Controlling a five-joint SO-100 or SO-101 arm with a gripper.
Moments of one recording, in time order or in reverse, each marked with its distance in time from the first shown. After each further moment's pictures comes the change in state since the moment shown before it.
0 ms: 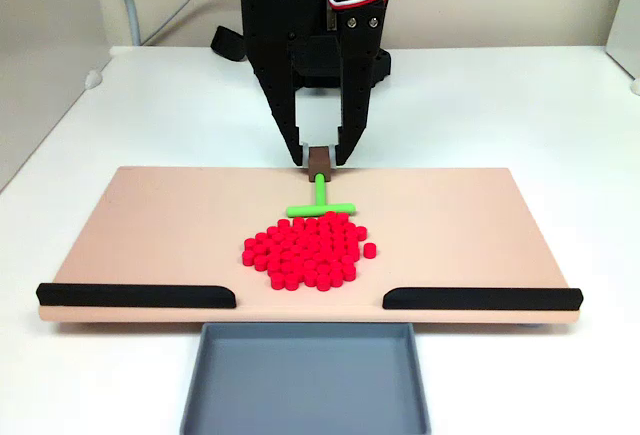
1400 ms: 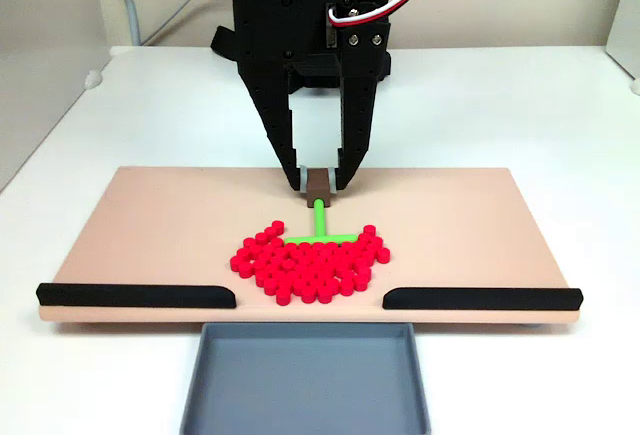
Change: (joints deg) arm 0.1 -11.8 -12.3 0.0 -0.6
